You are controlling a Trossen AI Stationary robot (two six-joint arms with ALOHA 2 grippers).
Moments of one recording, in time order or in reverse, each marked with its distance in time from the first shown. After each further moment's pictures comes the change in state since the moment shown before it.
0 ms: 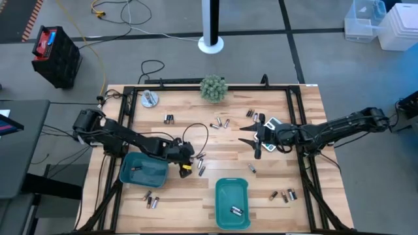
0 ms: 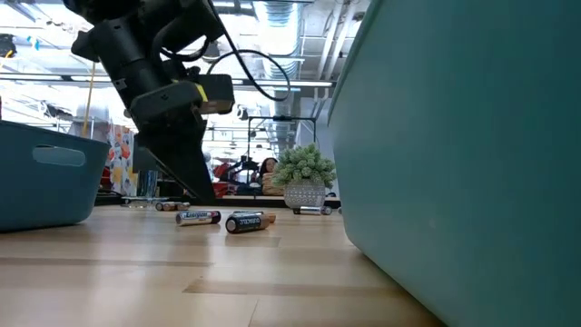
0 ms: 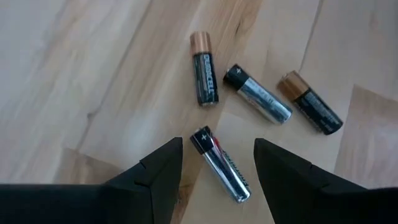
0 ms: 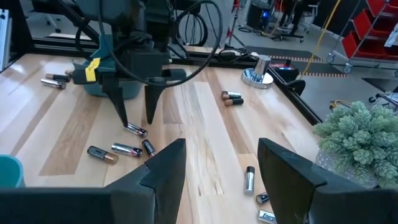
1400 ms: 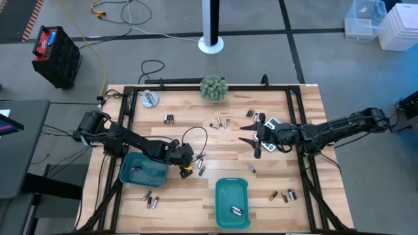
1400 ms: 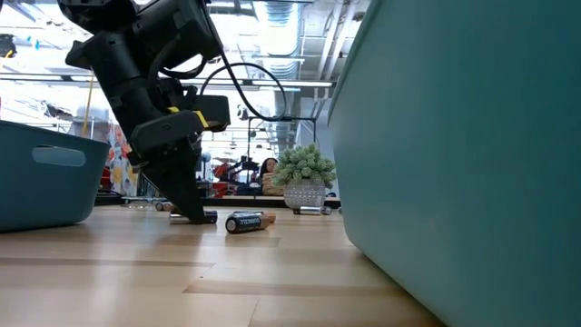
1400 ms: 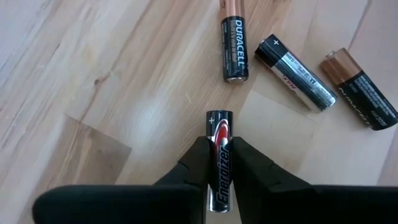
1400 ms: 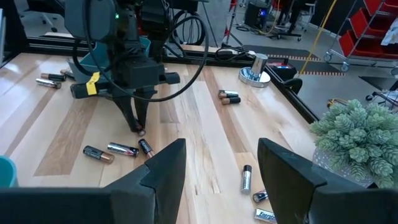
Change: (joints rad) left arm -0.020 0.085 0.001 -0.045 -0.035 -0.118; right arm -0.011 0.000 0.000 0.000 0.000 0.000
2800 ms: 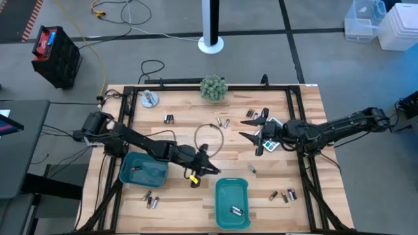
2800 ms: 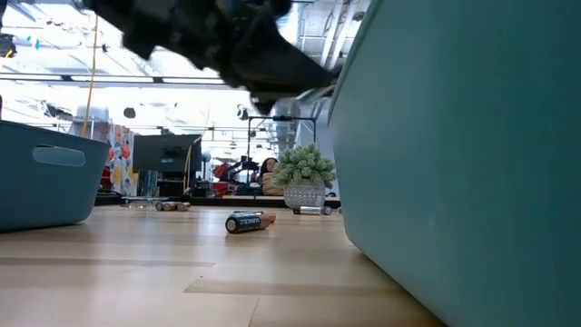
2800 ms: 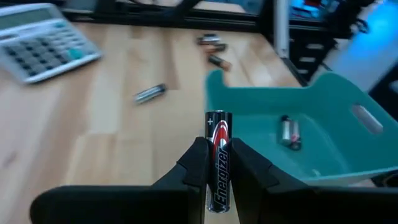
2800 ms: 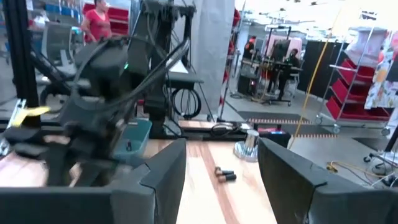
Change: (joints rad) left arm 0.000 0.038 0.124 0.658 0.290 0.520; right arm 0.022 -0.037 0.000 0.300 0.004 -0.098
